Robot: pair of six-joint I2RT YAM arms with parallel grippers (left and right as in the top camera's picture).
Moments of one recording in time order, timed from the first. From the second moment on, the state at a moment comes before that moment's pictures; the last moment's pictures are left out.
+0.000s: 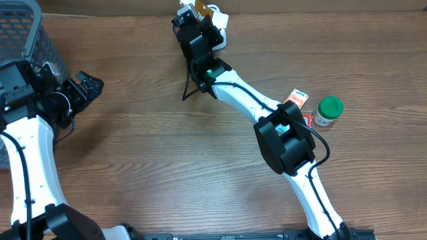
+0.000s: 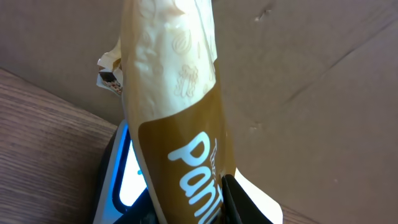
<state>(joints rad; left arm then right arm) 0.45 1.52 1.30 -0.82 0.41 -0.34 0.63 2.46 2.03 0.09 0.71 -0.38</state>
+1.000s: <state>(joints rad) 0.45 1.52 1.30 -0.82 0.41 -0.34 0.58 2.11 2.04 -1.05 -0.07 0.19</state>
